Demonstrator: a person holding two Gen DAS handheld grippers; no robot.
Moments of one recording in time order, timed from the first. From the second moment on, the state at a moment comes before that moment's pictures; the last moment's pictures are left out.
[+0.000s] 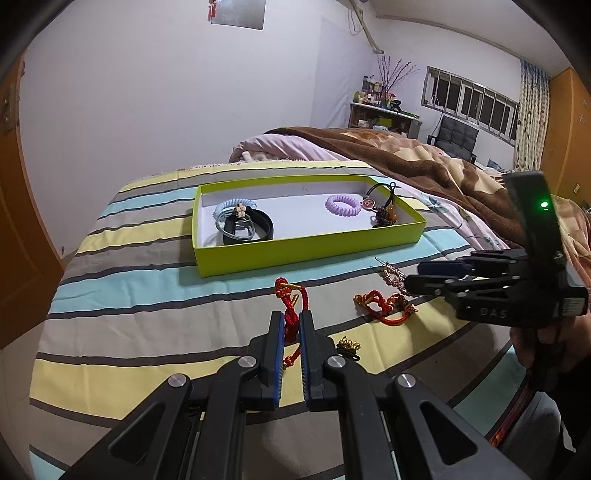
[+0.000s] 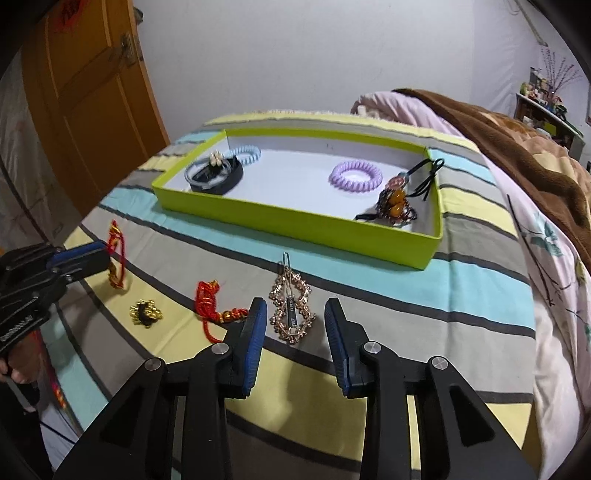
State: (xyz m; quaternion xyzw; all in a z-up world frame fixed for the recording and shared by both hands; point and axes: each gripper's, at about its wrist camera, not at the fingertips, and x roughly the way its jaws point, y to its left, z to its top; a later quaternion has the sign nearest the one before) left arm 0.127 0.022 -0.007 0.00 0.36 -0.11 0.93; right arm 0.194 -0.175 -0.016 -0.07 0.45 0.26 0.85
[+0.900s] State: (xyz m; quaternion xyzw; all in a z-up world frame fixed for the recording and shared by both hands) left arm 0.128 0.020 0.000 0.00 0.35 -0.11 0.93; right arm 0.177 -0.182 0.007 -0.06 0.41 0.23 0.88
